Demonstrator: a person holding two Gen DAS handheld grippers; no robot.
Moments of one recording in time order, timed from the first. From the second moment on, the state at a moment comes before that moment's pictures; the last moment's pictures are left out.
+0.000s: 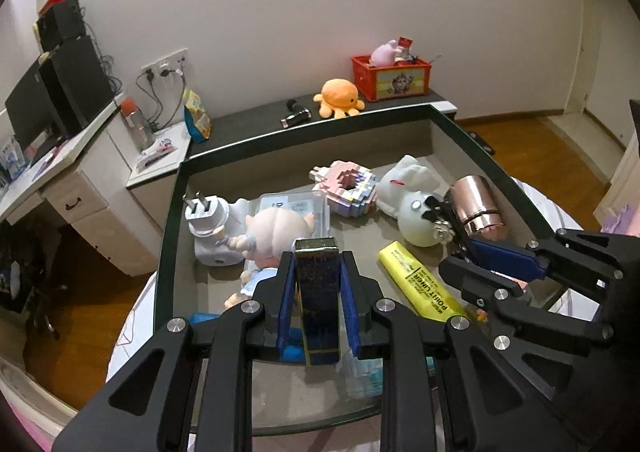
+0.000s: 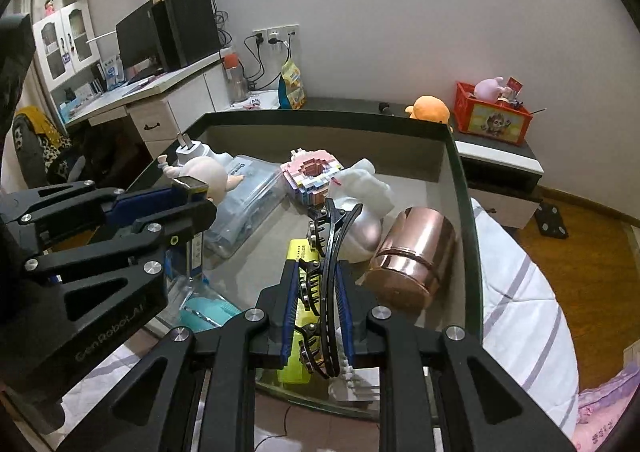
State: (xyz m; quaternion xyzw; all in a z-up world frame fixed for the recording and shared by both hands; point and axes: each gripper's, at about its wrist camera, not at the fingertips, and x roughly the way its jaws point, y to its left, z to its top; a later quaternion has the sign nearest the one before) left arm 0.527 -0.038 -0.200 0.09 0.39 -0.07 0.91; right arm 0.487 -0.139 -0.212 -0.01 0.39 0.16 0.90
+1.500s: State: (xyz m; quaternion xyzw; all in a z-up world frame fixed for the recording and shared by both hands) left arm 0.142 -0.003 -0.056 0.04 0.05 0.01 1.00; right arm 0.126 -0.158 -0.052 0.00 0.08 0.11 0.99
